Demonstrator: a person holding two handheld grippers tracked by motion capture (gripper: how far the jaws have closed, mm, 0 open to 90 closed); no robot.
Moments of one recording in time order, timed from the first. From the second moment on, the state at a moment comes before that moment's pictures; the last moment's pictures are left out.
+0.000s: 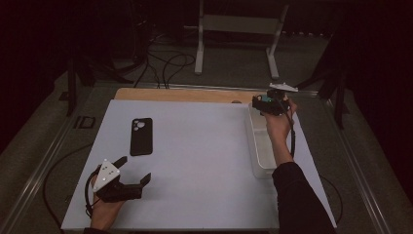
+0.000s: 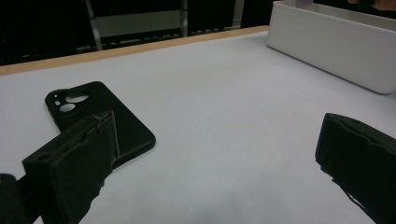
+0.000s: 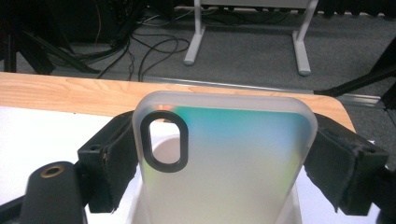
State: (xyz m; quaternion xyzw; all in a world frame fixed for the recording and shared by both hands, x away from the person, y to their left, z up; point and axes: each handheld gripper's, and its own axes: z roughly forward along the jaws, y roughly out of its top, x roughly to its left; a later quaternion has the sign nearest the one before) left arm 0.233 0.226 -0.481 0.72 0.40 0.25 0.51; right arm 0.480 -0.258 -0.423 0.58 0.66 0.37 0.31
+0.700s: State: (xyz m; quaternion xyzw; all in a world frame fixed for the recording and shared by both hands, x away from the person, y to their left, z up) left arm 0.233 0.227 -0.481 0.72 0.40 0.25 0.51; right arm 0.490 -0.251 -0.441 0.59 0.66 0.35 0.32
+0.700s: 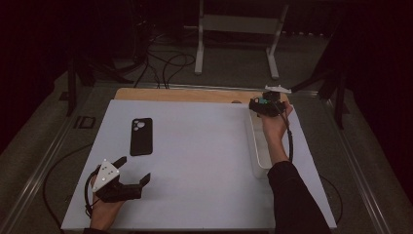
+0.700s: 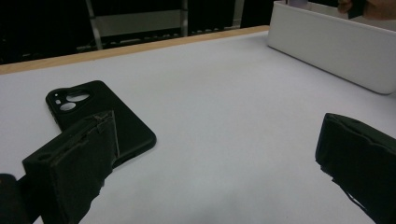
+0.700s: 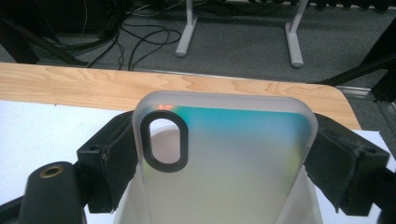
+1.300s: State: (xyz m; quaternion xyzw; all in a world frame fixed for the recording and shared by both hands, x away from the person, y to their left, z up) left arm 0.232 0.229 -0.481 0.72 0.41 0.25 0.51; right arm 0.491 -0.257 -0.434 0.58 0.66 0.37 0.31
